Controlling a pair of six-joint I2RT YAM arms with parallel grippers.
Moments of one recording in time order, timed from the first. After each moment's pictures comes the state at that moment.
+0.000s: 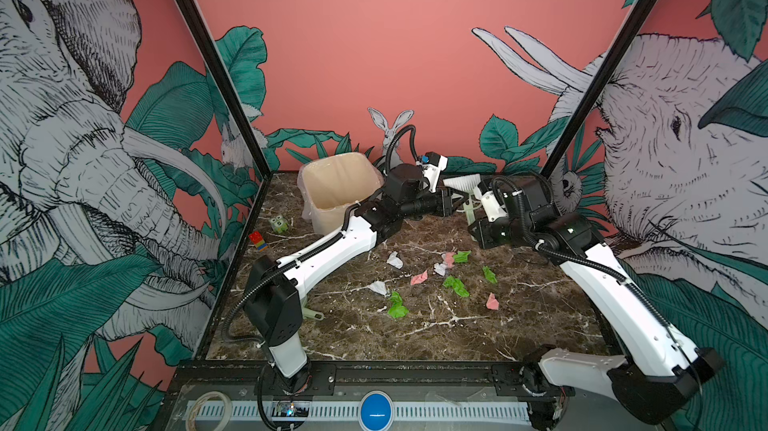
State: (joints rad) left arm -0.82 1.70 1.54 -0.04 0.41 -0.65; right arm 0.52 1.23 1.44 -1.04 -0.06 0.16
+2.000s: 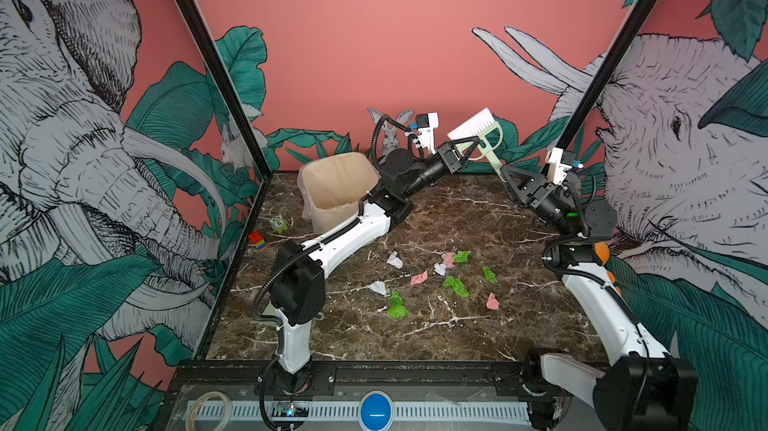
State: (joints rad) left arm -0.79 1.89 1.74 0.59 0.38 -1.04; right arm 0.00 1.14 0.89 0.79 -0.88 1.33
